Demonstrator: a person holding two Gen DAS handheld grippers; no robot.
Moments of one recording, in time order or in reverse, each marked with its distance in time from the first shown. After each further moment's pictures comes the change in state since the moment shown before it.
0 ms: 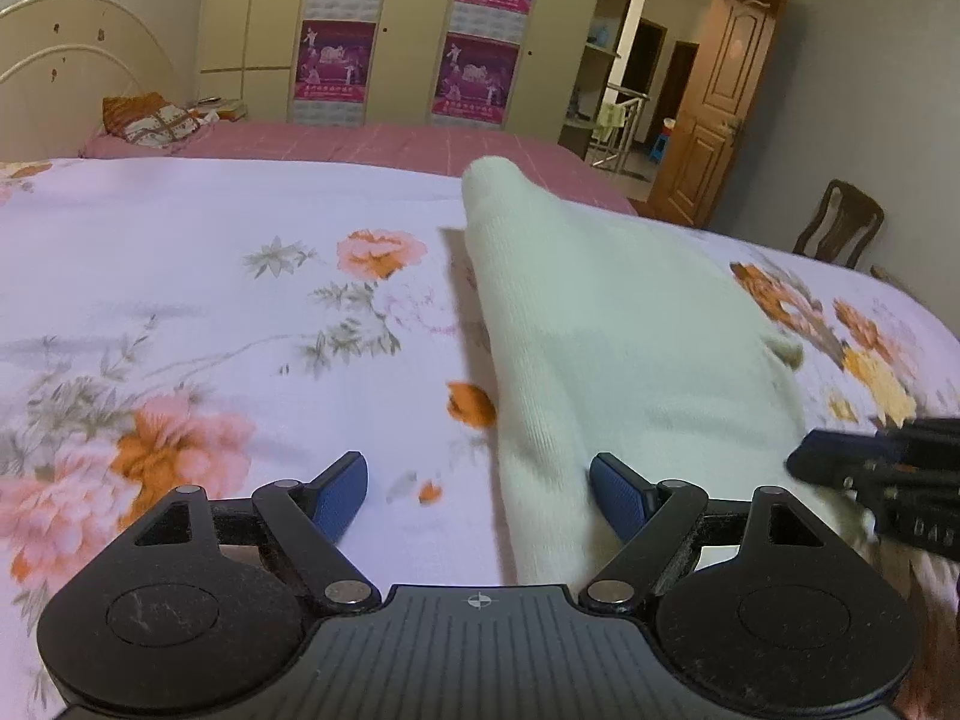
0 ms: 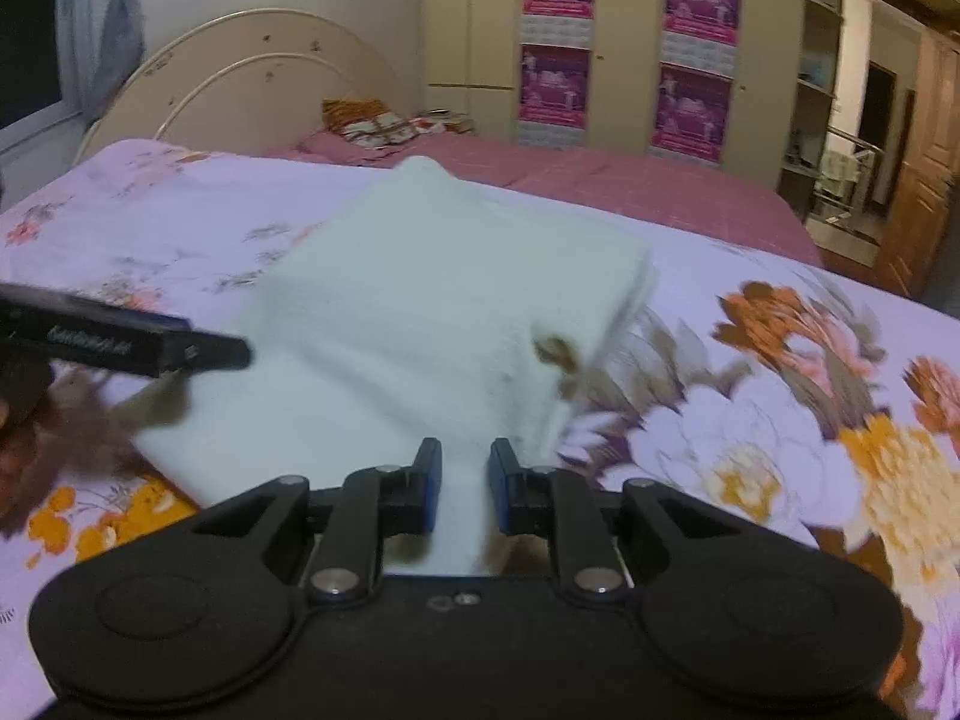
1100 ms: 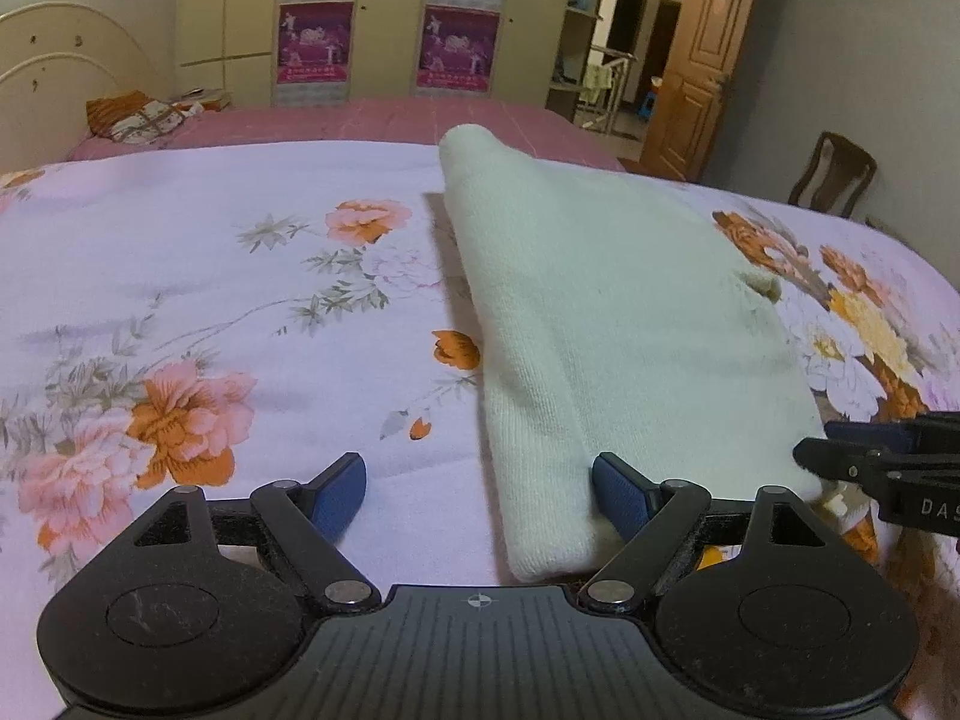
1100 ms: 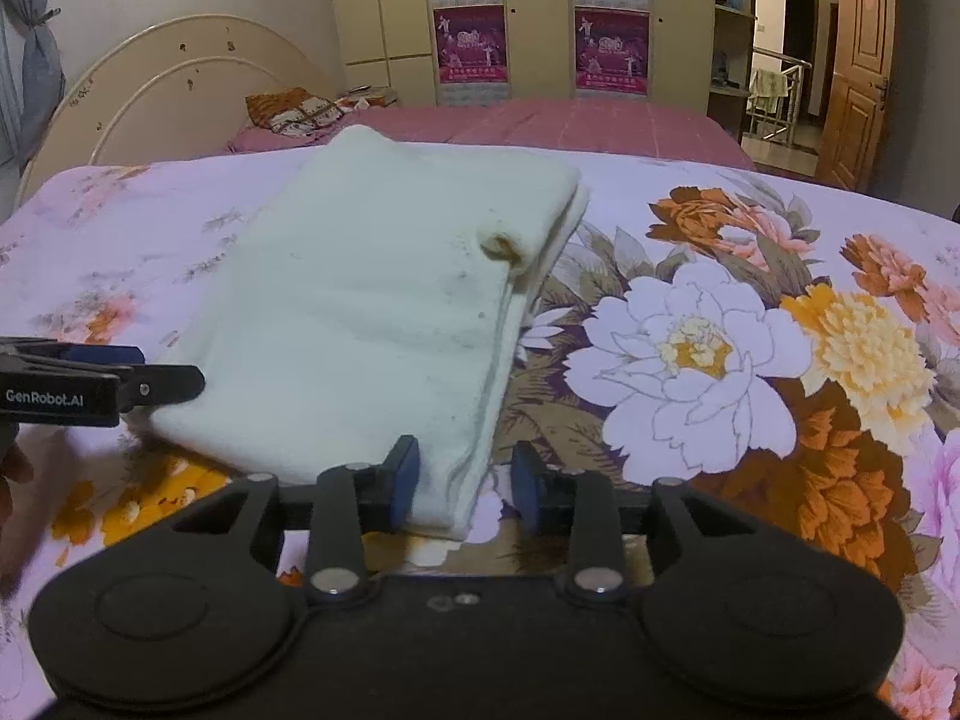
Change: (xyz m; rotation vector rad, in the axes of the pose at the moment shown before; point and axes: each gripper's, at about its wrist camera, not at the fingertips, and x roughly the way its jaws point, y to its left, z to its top) left arm -0.022 0.003 0.002 0.074 0.077 -0.001; right arm -0.016 0.006 -0.019 0.172 0.075 -0.060
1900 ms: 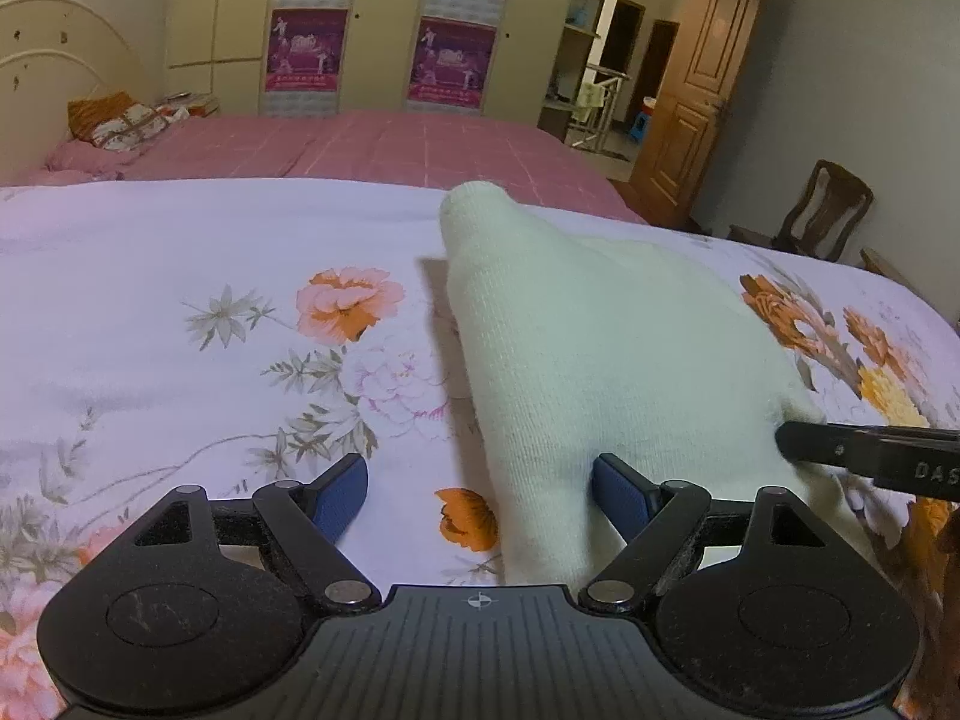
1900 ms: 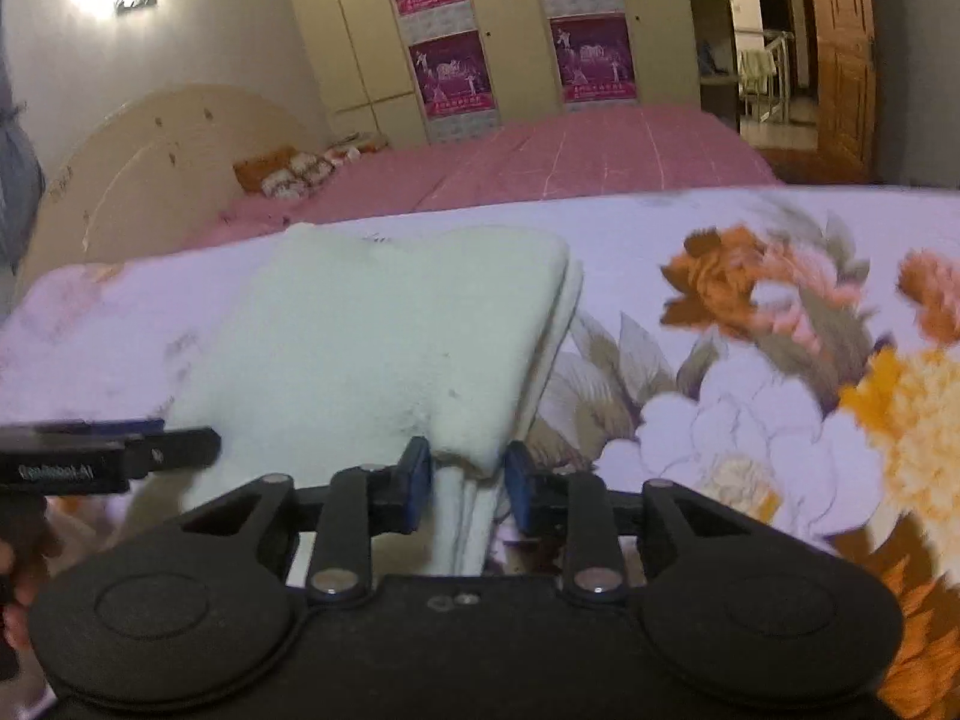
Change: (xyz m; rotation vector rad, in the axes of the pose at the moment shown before) left arm 0.052 0.014 0.057 -0.034 -0.030 -0.040; right arm 0.054 -0.034 0.057 0.161 -0.070 0.093
